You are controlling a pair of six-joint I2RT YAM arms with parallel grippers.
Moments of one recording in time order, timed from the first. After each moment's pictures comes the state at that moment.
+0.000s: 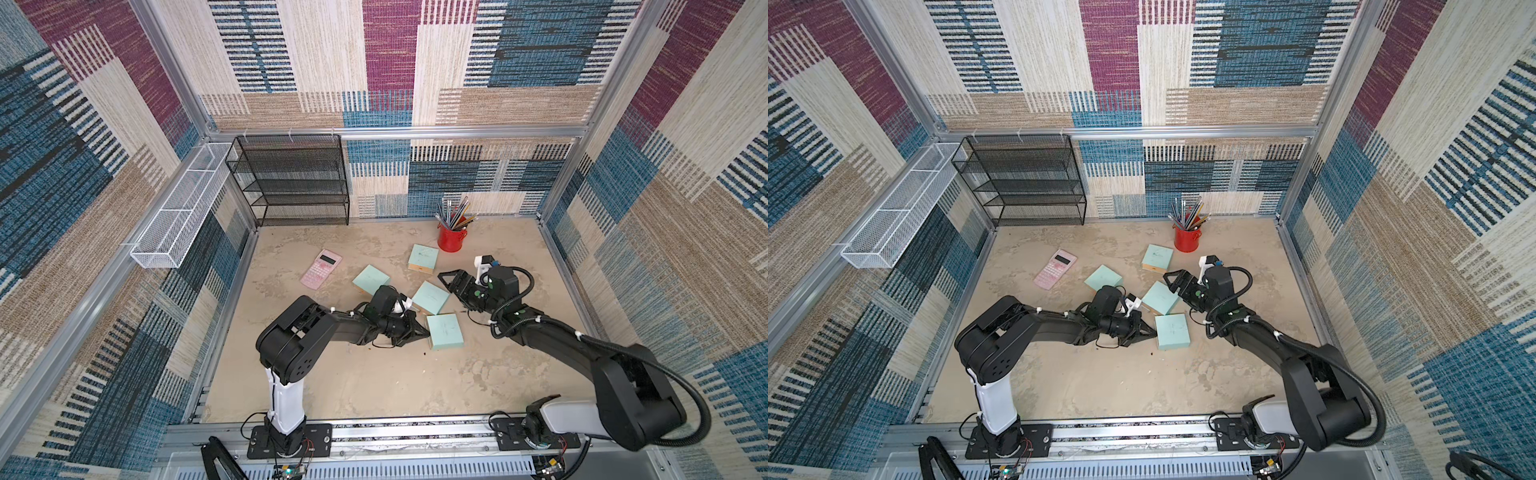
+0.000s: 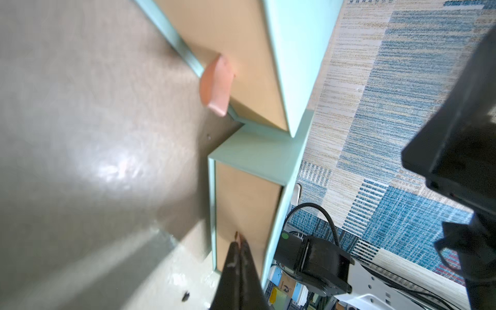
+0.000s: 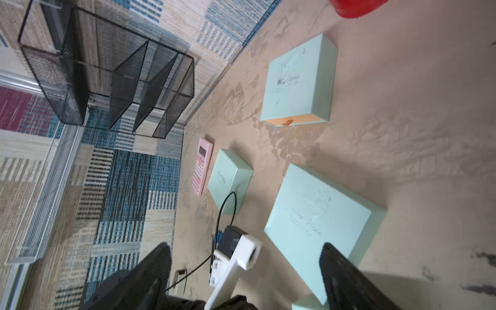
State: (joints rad) left arm -0.70 1.90 0.83 0.35 0.72 -1.12; right arm 0.36 1.26 0.59 0.23 -0.31 0.95
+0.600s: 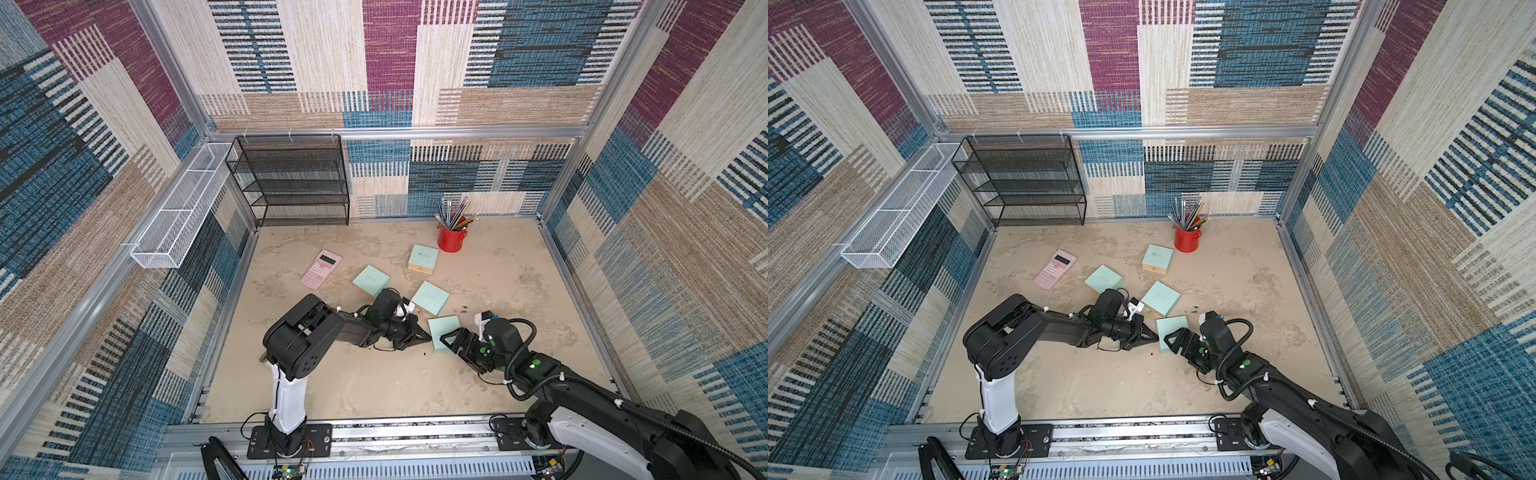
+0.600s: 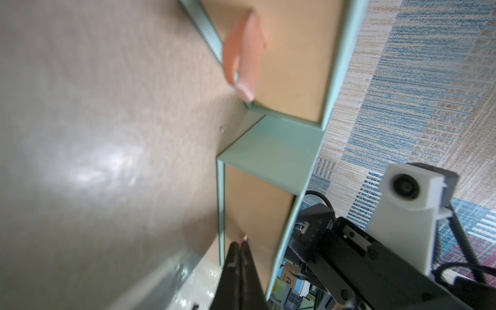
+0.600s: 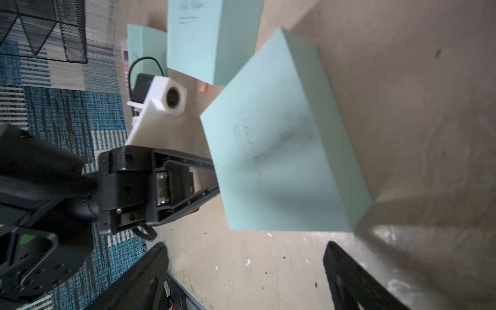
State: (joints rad) left arm -0.71 1.95 0.84 0.40 0.75 -1.12; right arm 0.60 0.94 0.28 -0.06 -0.23 1.14
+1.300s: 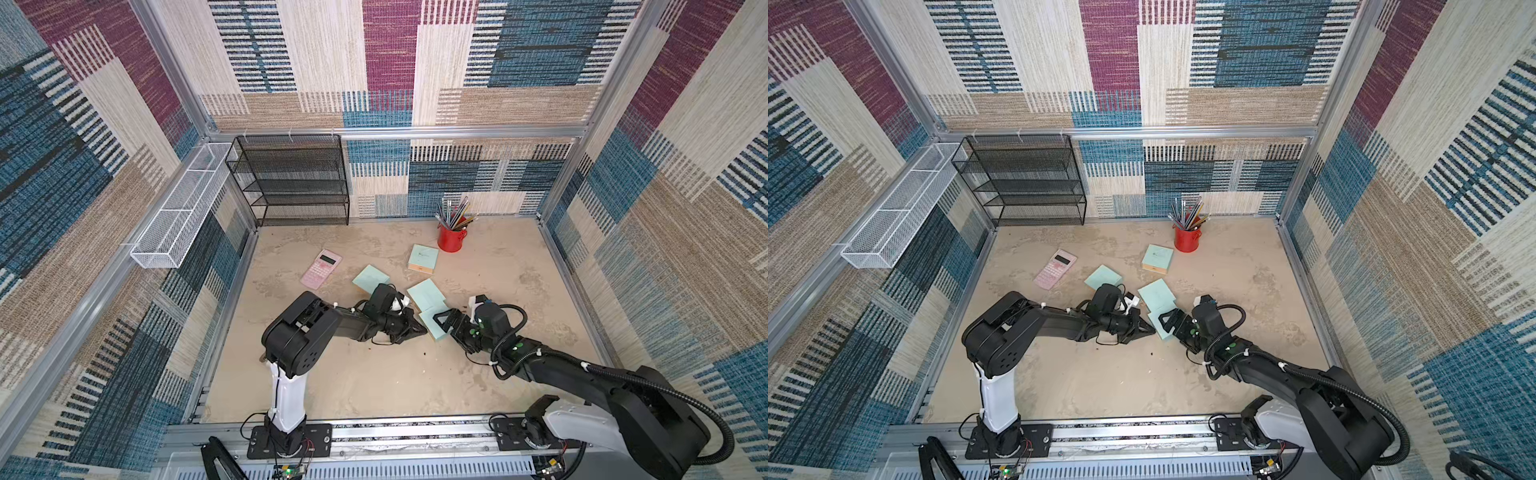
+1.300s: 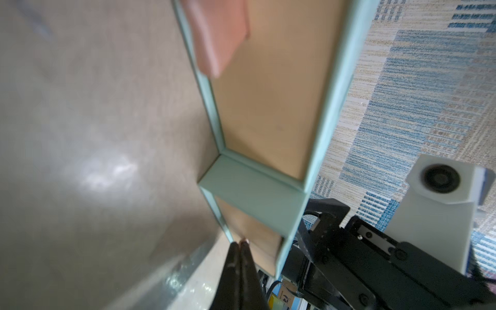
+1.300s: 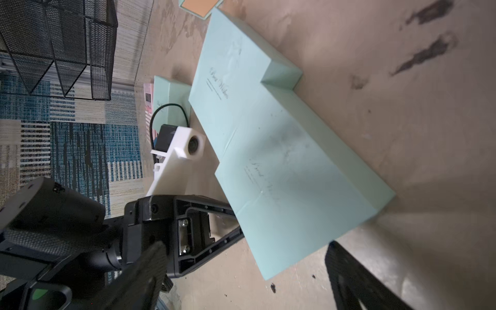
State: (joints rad) left arm -0.66 1.96 0.87 0.35 0.71 -1.12; right arm 0.55 1.20 0.39 0.19 -0.17 1.10
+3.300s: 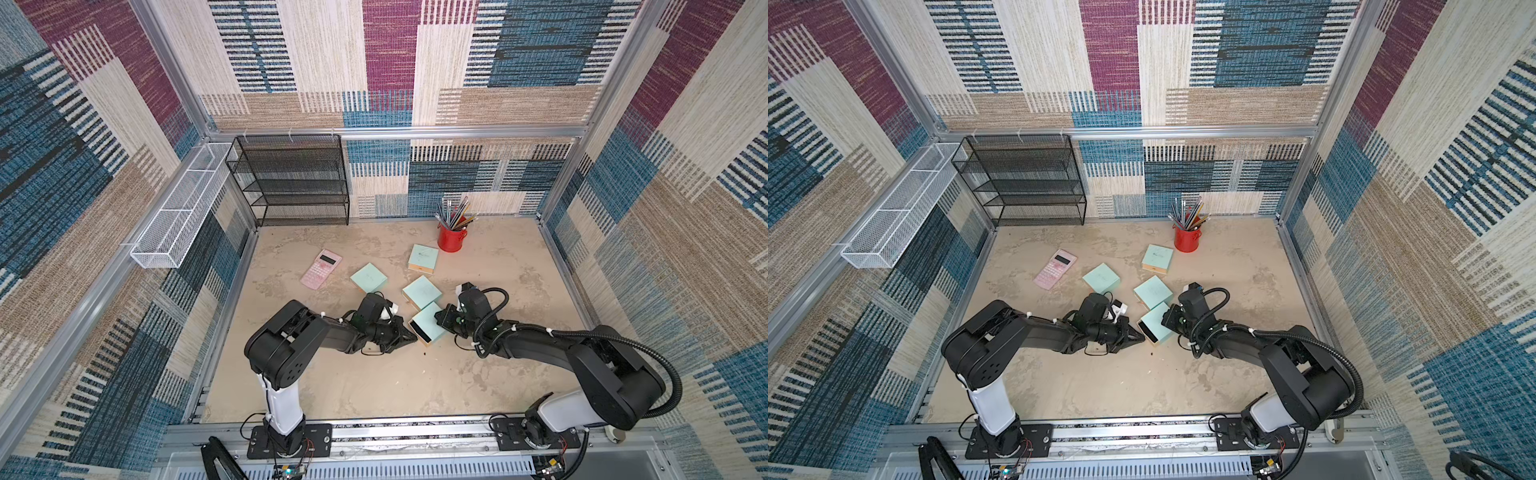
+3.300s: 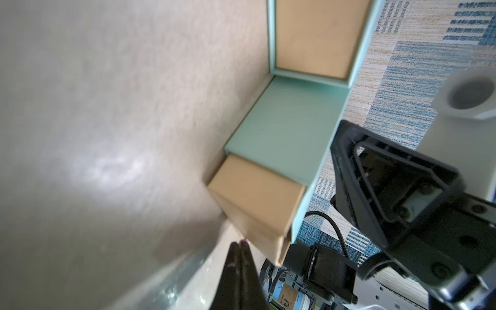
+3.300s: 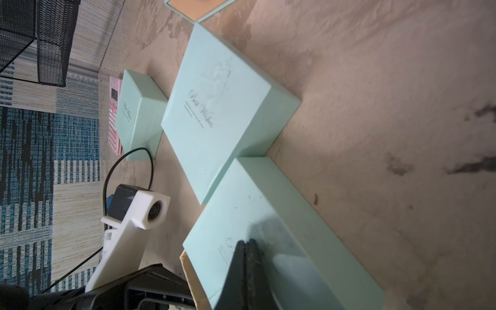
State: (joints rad) left arm -0.65 1.83 0.67 0.41 0.68 -1.15; right arm 0.55 1.47 0.54 0.21 -0.12 0.95
